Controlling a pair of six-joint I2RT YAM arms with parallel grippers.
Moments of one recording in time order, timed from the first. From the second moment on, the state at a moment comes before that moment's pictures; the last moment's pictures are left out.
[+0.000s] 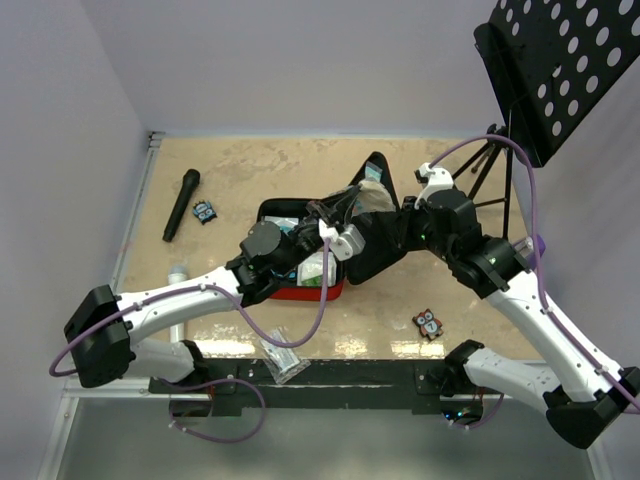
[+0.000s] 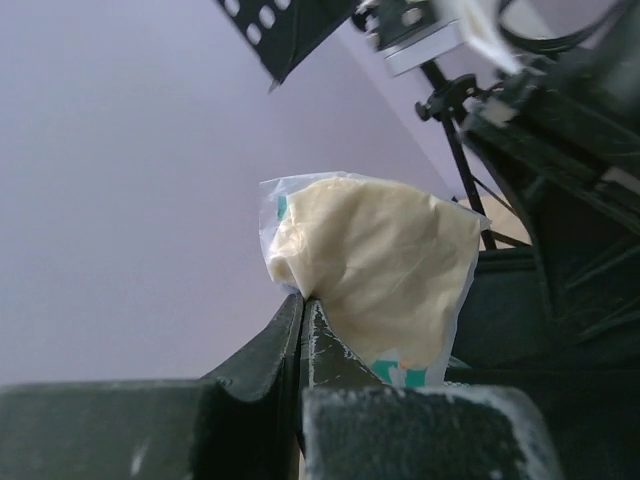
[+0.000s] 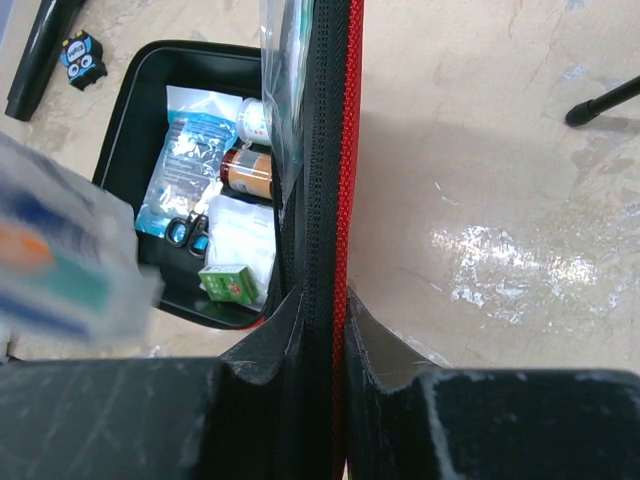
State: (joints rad) left arm -1.00 1.31 0.89 0.74 -0.10 0.71; right arm 0.60 0.98 1.11 -0.66 0.16 0.43
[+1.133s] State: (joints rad) left arm -0.84 1.52 0.95 0.77 0.26 1.32; right arm 0.60 0.98 1.14 -0.70 0.09 0.41
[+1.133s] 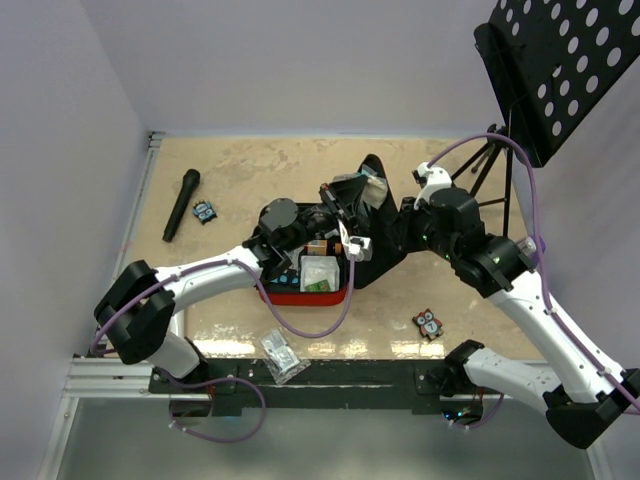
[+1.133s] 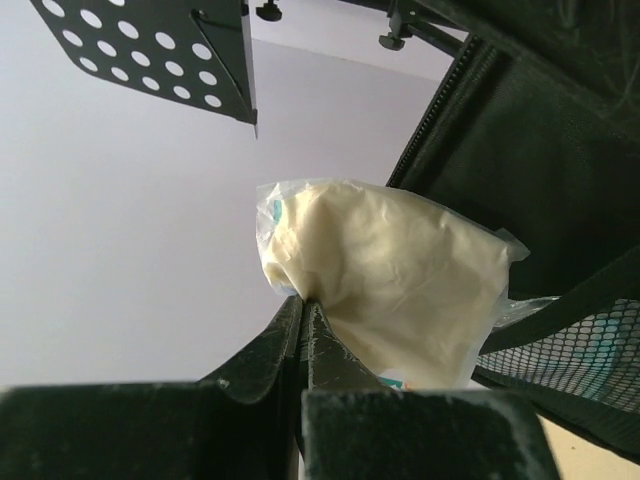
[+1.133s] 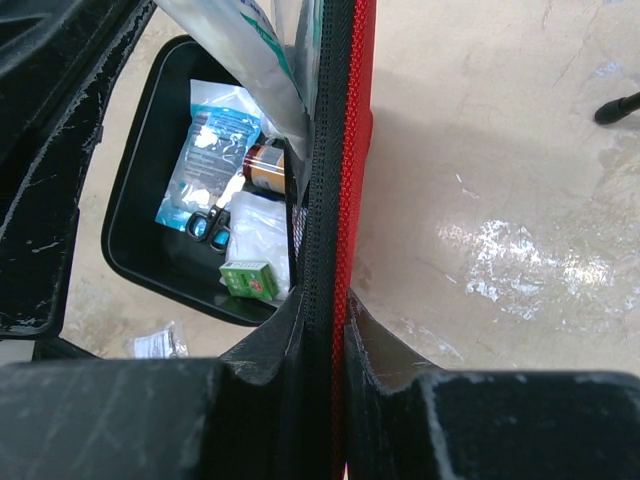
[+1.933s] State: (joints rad) left arm -0.92 1.53 0.92 0.71 0.17 1.80; right arm 0.60 1.00 1.15 -0.69 0.09 0.41
